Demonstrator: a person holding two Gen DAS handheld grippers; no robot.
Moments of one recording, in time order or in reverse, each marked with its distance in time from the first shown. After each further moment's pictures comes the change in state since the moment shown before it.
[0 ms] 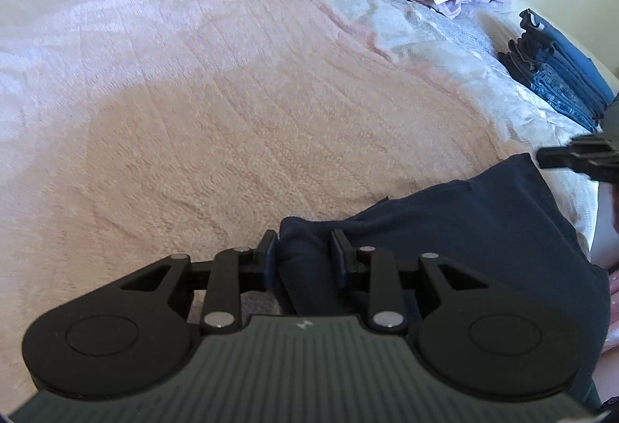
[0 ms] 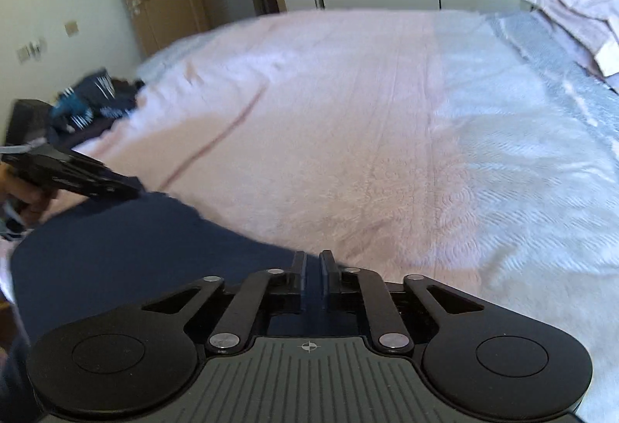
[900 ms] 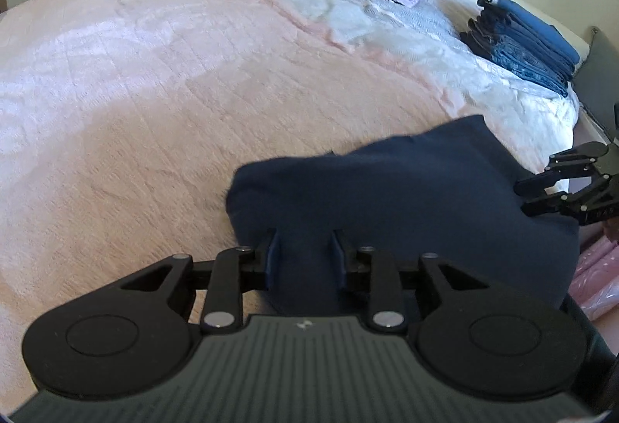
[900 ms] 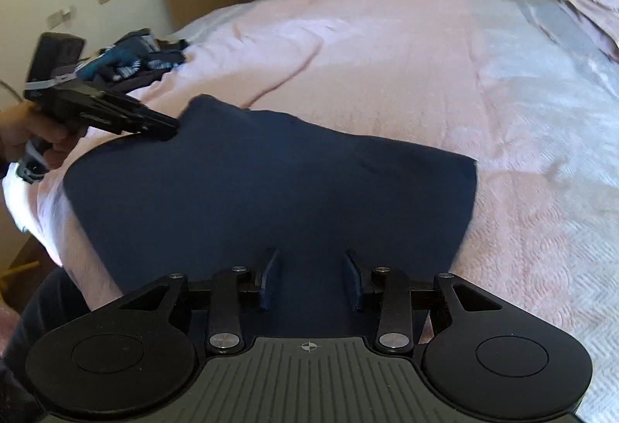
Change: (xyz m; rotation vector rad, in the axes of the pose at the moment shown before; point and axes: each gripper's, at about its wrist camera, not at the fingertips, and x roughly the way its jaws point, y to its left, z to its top) left arm -0.045 -0.026 -0.032 0.123 -0.044 -0.027; right arm -0.017 0.072 -0.058 -0.054 0.080 0.032
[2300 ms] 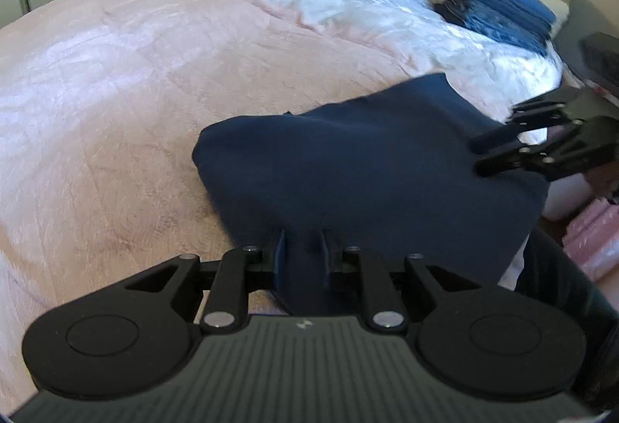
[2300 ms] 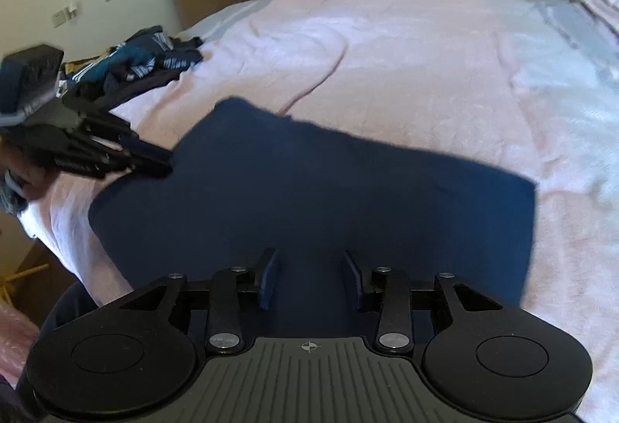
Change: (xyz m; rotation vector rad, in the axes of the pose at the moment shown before) left arm -0.028 -0.033 -0.030 0.072 0.048 -0.009; right arm 0.016 0.051 0.011 -0.059 0.008 -0.001
